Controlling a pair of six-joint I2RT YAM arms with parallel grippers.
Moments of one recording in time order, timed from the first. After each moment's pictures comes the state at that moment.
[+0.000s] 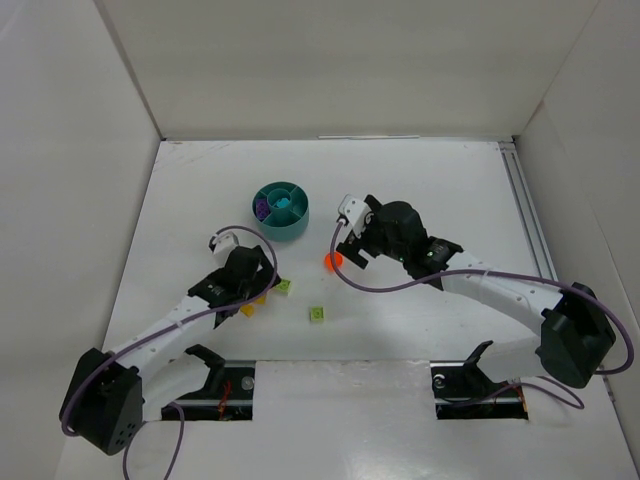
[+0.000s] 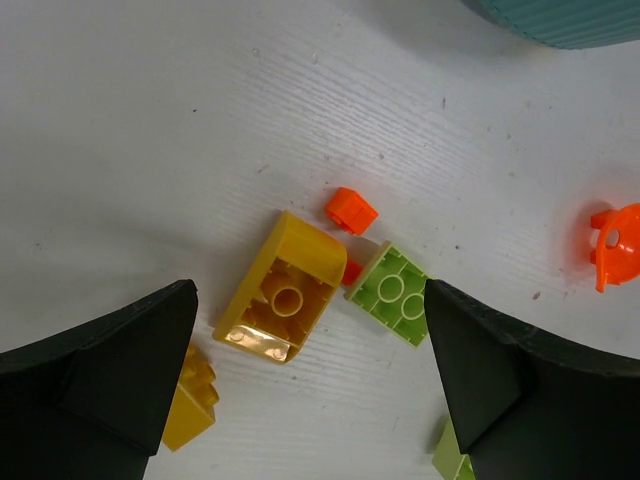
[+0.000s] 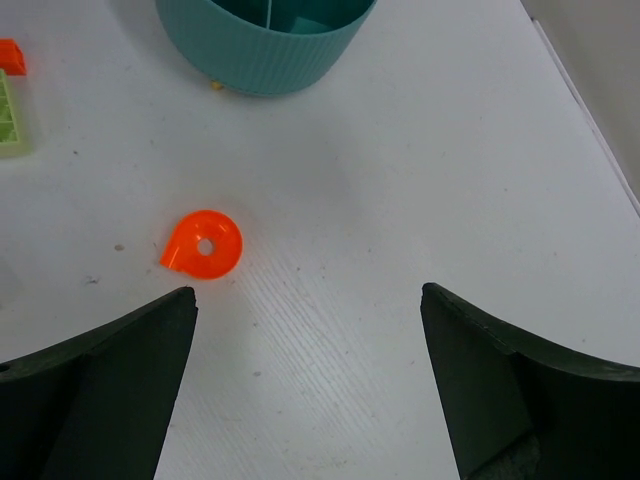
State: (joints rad) left arm -0.52 0.97 0.45 -0.38 -0.33 -0.92; right arm 0.75 1.34 0.90 -0.02 0.00 -0.42
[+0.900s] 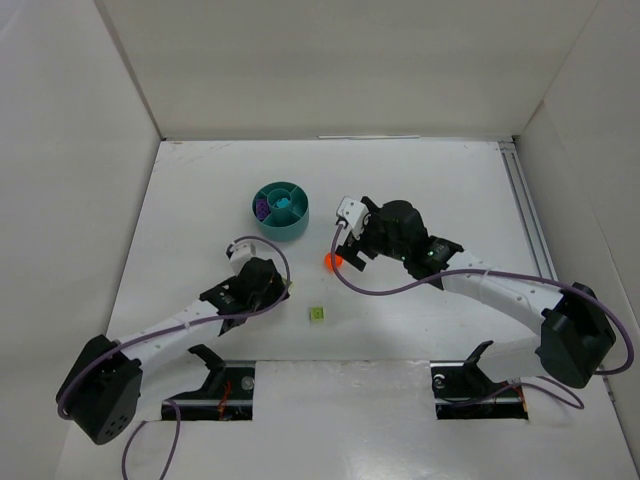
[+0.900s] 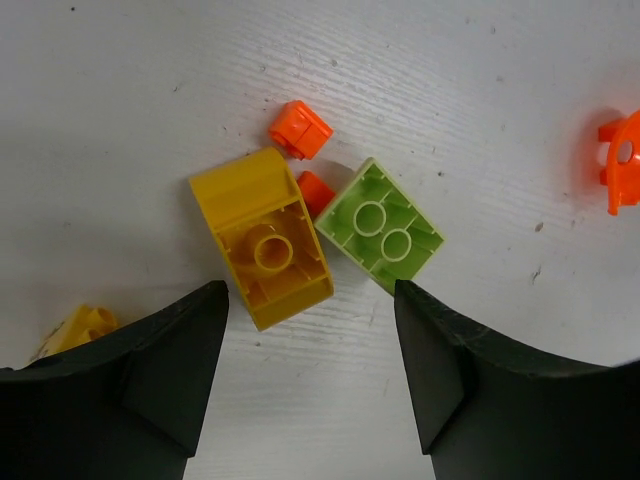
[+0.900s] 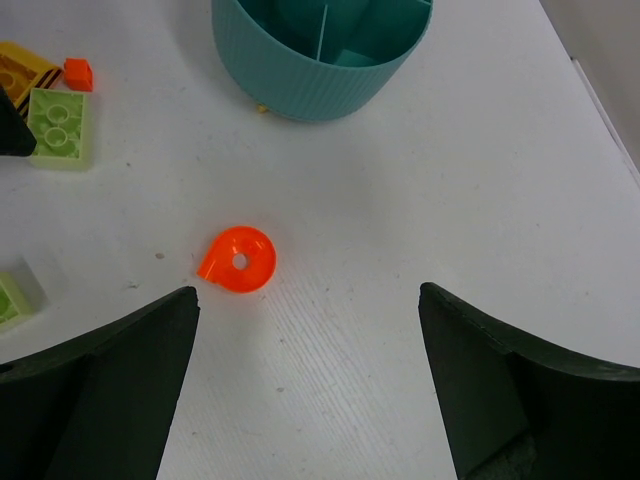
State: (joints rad) left arm -0.66 1.01 0.38 -0.28 -0.29 -0.94; right arm 0.75 1.34 0.90 -0.01 -0.12 -0.43
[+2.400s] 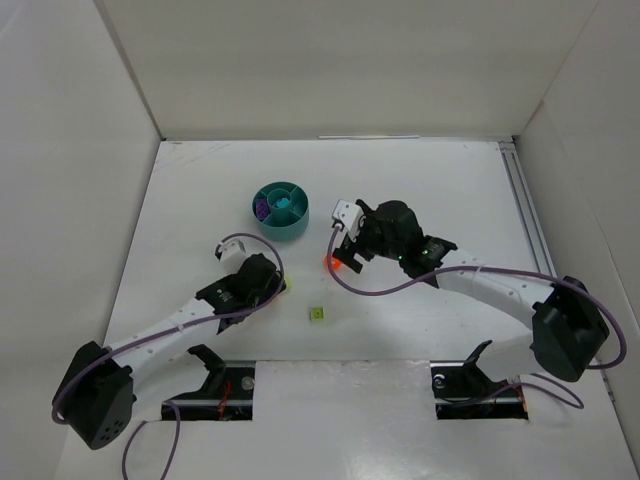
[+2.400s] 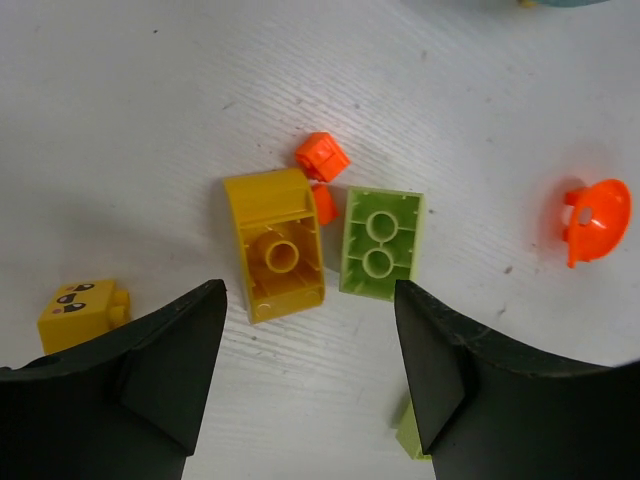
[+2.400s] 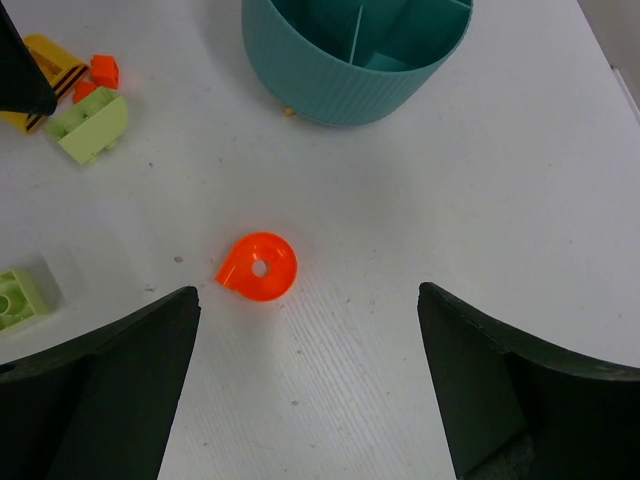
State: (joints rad) left arm -0.67 1.00 0.45 -0.41 -0.41 -1.13; right arm 0.75 1.38 0.90 0.02 -0.17 -0.43
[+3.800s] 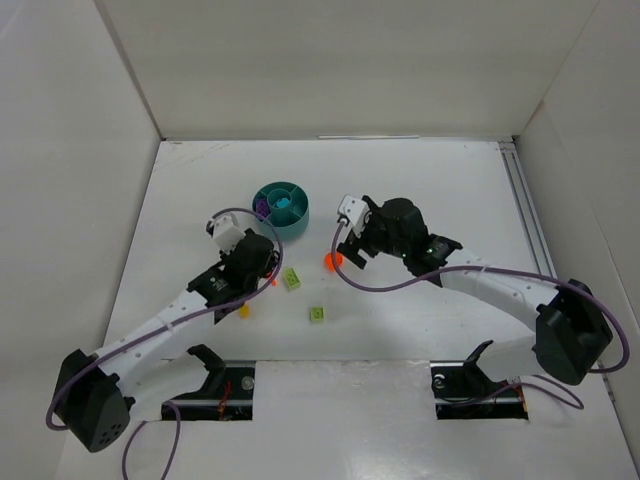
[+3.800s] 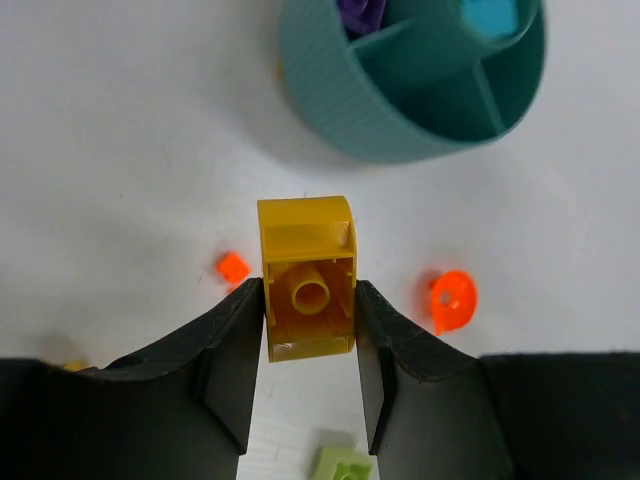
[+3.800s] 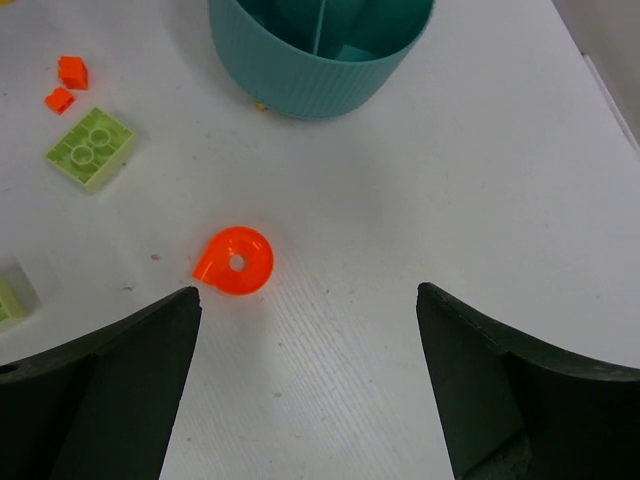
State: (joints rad) left arm -0.67 0.92 0.59 -0.41 -0.55 -1.04; right arm 0.72 1.38 0.90 0.02 -0.17 -0.43
